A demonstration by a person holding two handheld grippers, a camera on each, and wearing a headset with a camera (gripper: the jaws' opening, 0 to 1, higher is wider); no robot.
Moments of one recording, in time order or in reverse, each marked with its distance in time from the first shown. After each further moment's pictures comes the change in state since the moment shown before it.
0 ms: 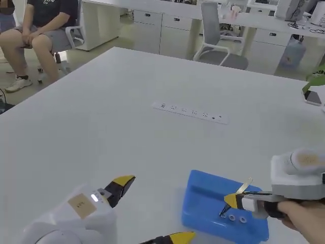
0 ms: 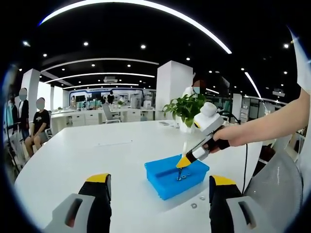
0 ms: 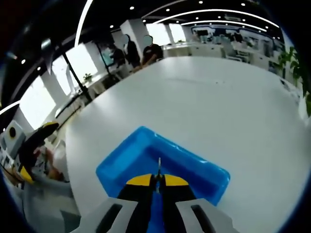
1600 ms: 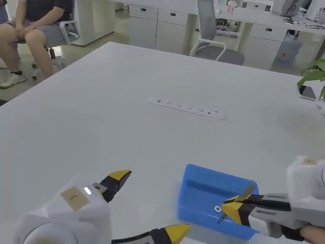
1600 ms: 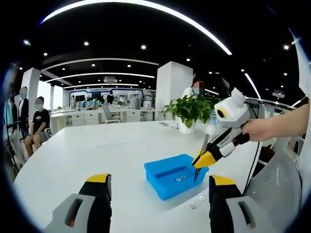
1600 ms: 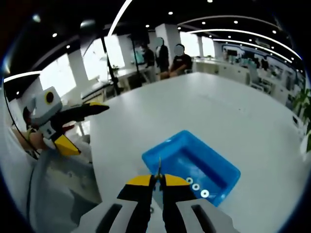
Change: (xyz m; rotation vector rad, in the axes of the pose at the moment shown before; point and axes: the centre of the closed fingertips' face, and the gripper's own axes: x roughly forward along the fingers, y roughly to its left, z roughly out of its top) left arm 0.000 -0.001 0.002 -0.007 -0.006 -0.004; right arm -0.056 0.073 -0.016 -0.255 -0.040 0.104
